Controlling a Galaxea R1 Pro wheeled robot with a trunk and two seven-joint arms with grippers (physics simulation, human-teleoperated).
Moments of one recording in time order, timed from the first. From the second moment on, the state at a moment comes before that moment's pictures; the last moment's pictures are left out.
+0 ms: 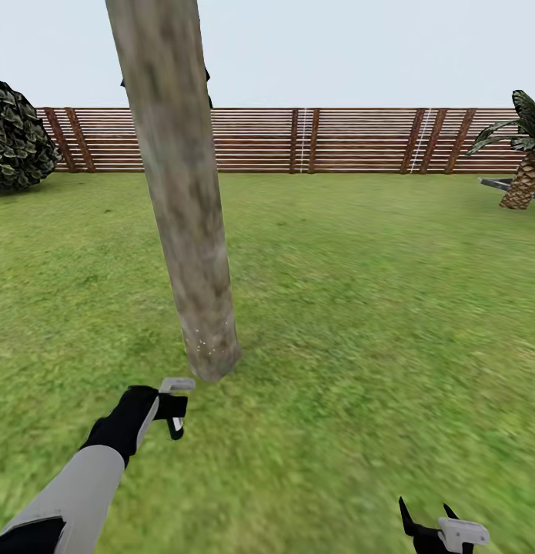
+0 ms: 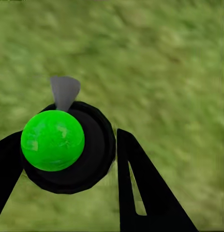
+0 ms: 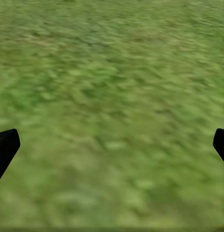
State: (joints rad) left arm -0.76 0.02 0.17 -0.61 -0.23 0.65 -0.22; right arm -0.37 -0.19 0.11 -0.03 -0.43 -0.93 0.23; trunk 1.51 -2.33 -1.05
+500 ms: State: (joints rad) left arm -0.76 0.09 0.17 -0.61 -0.23 0.66 -0.22; right arm -0.37 -0.19 0.11 -0.03 -0.43 -0.94 0.23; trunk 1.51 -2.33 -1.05
